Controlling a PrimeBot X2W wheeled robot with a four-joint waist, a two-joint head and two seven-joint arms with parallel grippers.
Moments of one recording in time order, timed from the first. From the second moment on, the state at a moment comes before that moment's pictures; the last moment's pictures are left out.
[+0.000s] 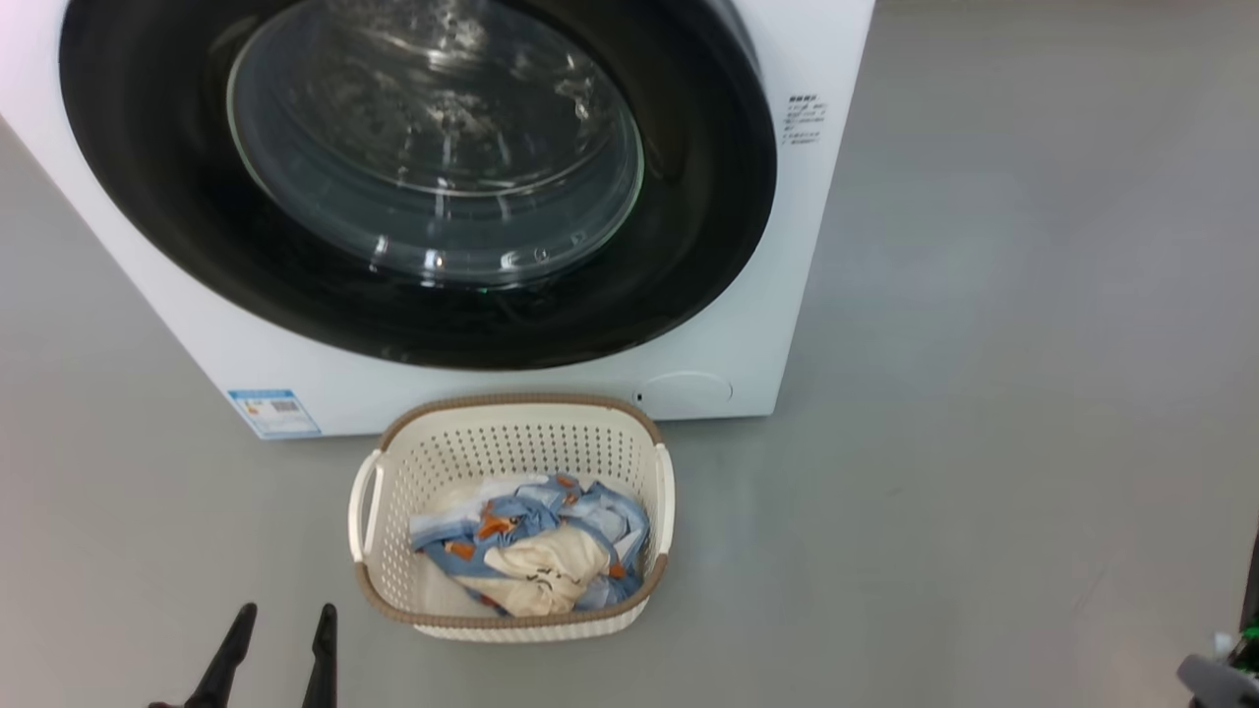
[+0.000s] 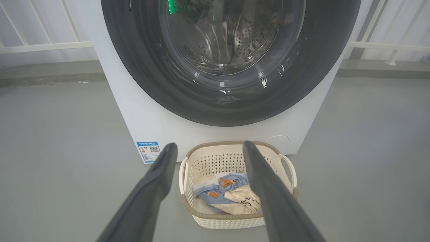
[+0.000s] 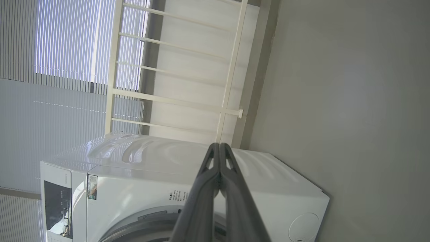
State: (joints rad) left arm 0.12 0.07 0.04 0.13 -0.13 -0.13 -0.25; right arm -0.04 -0.19 -0.22 0.23 1.61 0.13 -0.21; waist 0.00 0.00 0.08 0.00
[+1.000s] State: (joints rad) left arm -0.05 0.15 -0.02 0.09 -0.18 -0.13 -0.26; right arm -0.64 -0.36 -0.15 0.24 1.56 0.13 0.14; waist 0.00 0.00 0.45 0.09
